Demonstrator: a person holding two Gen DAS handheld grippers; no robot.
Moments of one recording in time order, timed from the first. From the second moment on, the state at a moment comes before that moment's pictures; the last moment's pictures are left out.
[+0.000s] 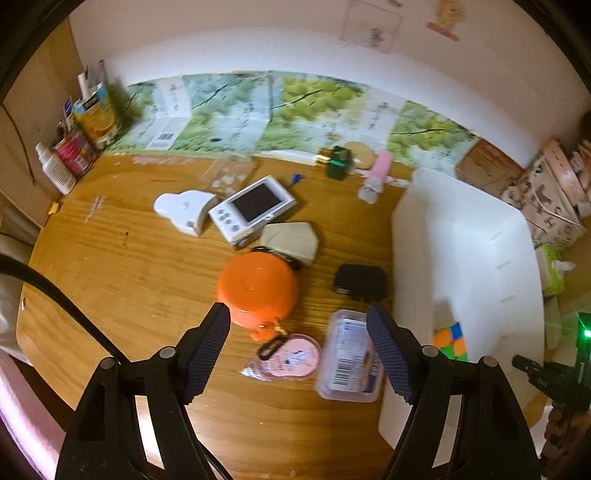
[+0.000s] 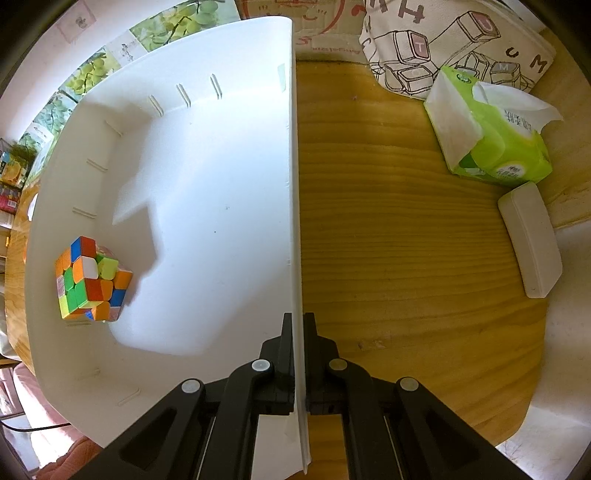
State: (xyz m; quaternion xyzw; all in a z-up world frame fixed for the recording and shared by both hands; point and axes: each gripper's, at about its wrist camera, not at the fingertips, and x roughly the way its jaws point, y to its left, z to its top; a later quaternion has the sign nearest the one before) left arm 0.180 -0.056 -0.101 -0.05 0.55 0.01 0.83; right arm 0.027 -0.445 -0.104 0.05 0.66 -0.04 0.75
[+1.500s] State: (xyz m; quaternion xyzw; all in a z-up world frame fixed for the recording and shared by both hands) left arm 0.255 -0.022 -0.212 -0.12 0.66 0.07 0.73; right arm 0.056 -0.454 -0.109 0.06 0.69 -0.04 0.72
